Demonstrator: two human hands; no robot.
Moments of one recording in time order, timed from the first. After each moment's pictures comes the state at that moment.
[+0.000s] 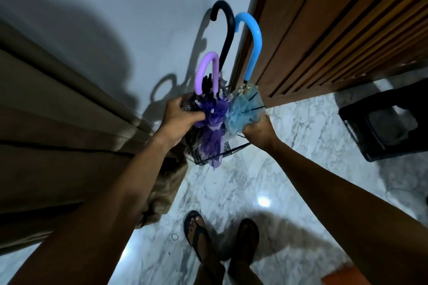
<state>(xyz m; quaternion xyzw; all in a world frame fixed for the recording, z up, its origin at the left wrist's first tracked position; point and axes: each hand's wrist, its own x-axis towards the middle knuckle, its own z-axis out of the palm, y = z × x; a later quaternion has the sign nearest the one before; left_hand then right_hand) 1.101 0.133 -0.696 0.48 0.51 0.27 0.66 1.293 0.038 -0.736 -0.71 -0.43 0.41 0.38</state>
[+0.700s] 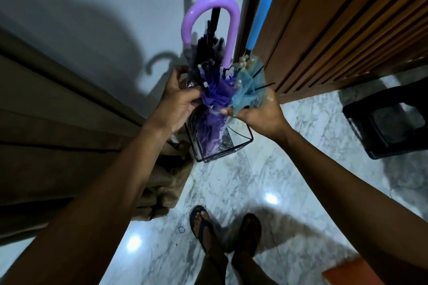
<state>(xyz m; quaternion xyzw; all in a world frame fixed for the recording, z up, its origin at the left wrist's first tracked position) 1.113 0.145 -0.614 0.40 0.38 0.33 0.76 1.297 0.049 -0.625 -0.66 -0.38 0.50 0.42</state>
